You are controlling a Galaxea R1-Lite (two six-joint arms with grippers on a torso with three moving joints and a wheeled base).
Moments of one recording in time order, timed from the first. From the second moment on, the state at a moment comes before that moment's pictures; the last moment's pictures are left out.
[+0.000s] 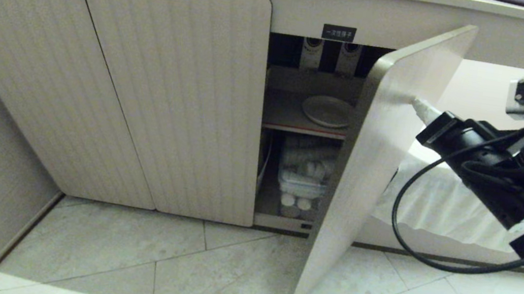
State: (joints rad) left arm 0.00 0.00 0.00 0.00 0.00 0.00; right arm 0.31 1.71 -0.80 -1.21 0.01 0.34
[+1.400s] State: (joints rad) left arm 0.00 0.00 0.00 0.00 0.00 0.00; right arm 0.21 2.32 -1.47 -1.14 0.06 0.29
